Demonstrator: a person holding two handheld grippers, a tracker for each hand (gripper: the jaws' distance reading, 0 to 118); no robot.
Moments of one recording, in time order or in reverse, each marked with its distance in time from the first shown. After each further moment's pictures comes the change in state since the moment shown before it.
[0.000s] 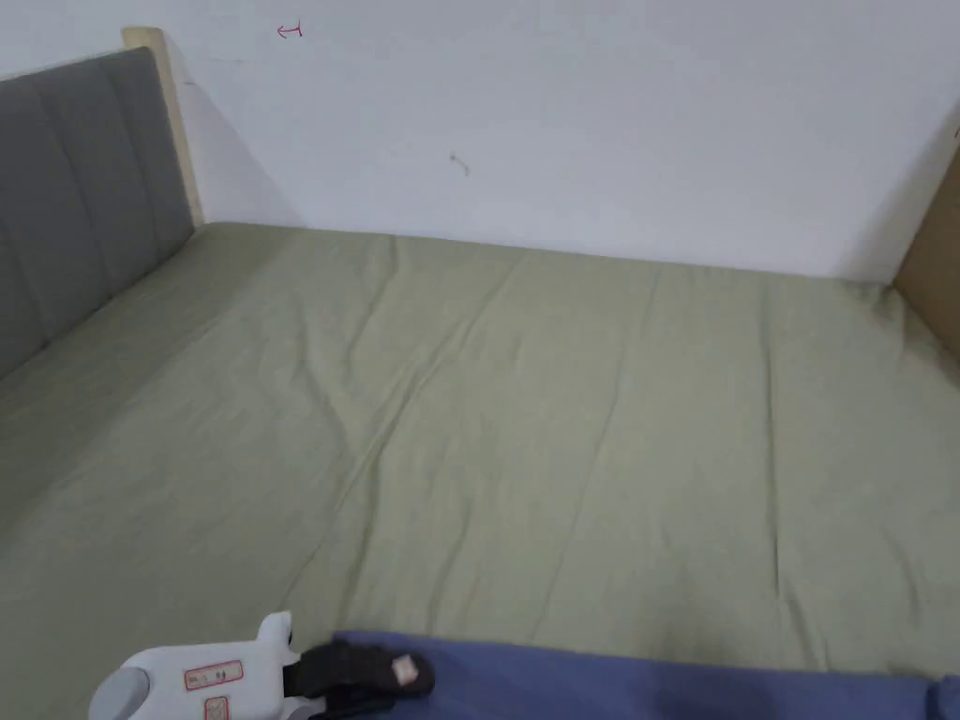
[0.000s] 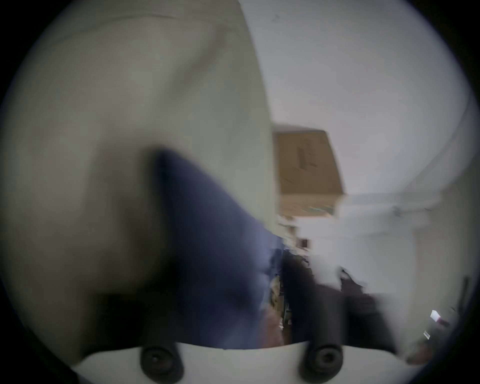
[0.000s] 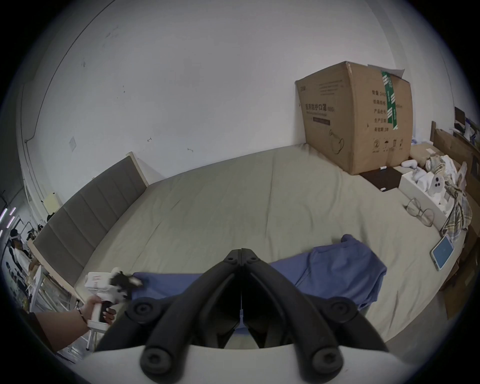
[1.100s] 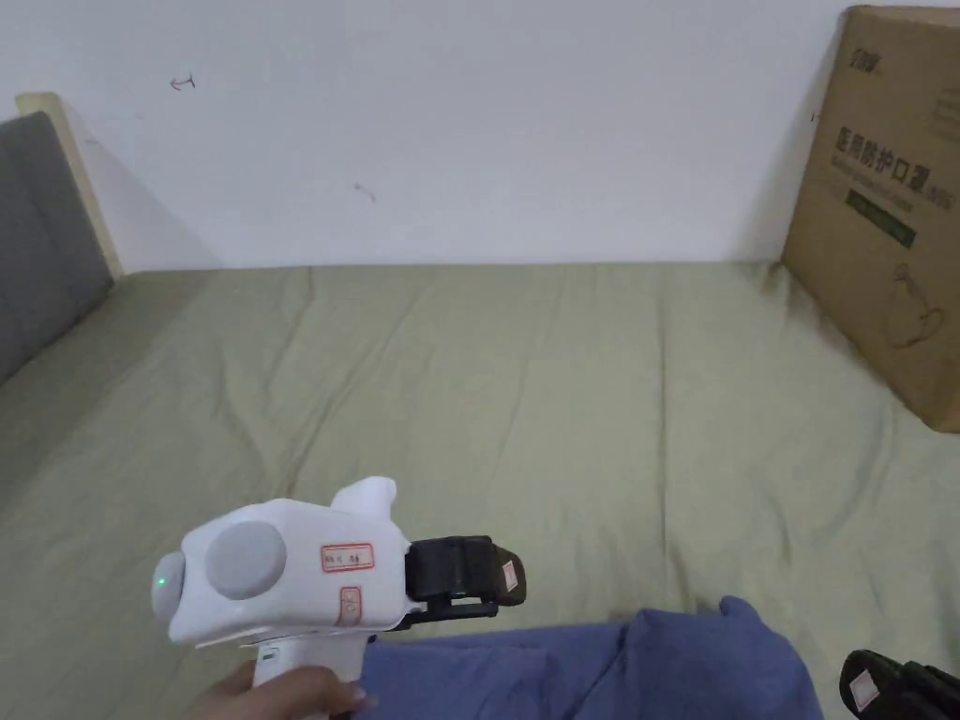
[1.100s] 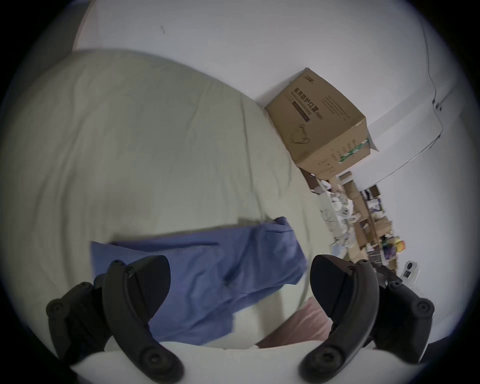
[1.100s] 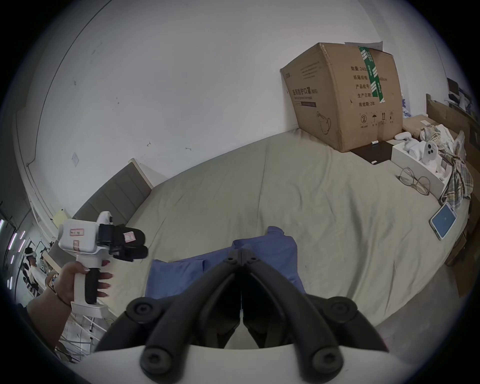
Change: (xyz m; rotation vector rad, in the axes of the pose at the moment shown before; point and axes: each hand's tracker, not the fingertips) left arm 0.247 -0.068 -0.039 -0.015 0.373 -0.622; right arm 0.064 -0.030 0.042 -0.036 0.037 -0.112
